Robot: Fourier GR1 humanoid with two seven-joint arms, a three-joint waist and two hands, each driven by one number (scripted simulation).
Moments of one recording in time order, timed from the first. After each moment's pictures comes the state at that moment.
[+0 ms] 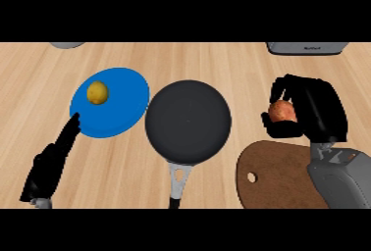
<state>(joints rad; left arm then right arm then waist) 0.07 0.20 0.04 -1.63 -0.19 -0.03 0.15 -0.38 -0.35 0.21 -1.68 0.91 0.02 0.37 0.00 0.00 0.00</state>
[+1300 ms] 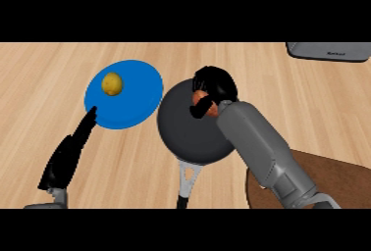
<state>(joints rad) 0.01 0.17 0.00 -1.59 -0.23 -0.06 0.14 -0.93 0.00 0.27 -0.63 0.60 -0.18 0.29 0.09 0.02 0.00</state>
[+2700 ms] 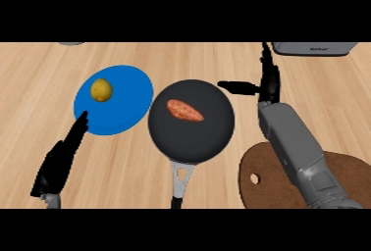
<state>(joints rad) 0.04 0.16 0.04 -1.60 -0.22 -0.05 0.14 -0.85 -0.11 -0.03 -0.53 -0.06 -0.53 -0.26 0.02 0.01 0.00</state>
